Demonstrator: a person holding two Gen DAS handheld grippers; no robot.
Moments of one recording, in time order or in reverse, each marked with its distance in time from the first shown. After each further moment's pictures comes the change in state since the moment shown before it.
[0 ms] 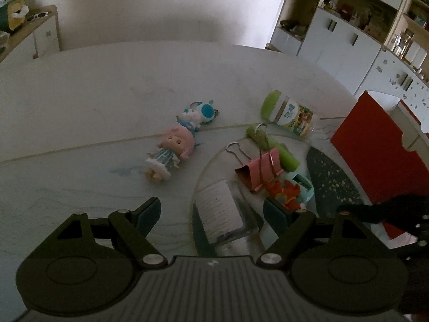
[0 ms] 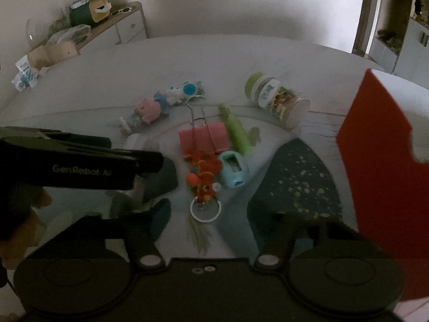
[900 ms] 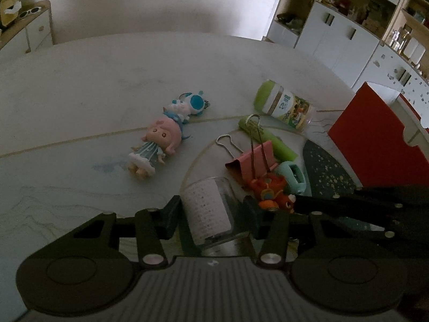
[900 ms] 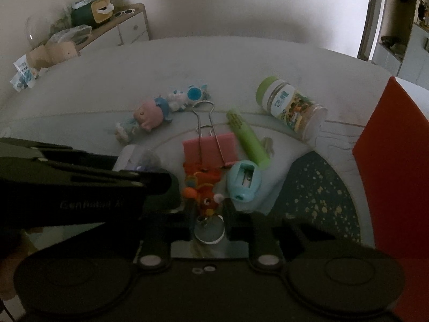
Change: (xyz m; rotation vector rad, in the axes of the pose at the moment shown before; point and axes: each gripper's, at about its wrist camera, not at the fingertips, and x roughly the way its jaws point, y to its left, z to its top) left arm 0.012 -0.008 -0.002 -0.003 0.024 -0.008; right arm 0.017 0.006 0.006 -0.011 -0.028 0.002
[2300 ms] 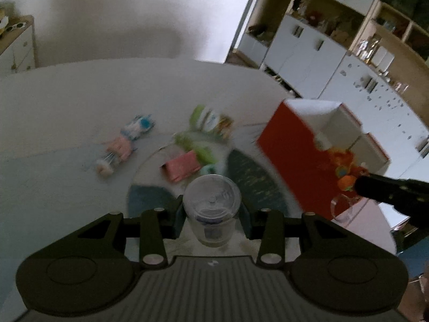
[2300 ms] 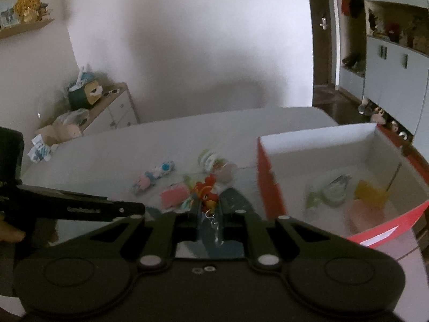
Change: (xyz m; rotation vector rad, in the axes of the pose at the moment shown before) left arm -0.090 -0.057 0.000 0.023 -0.054 -0.134; right arm -0.187 -0.072 -0.029 0.152 -0.284 -0.025
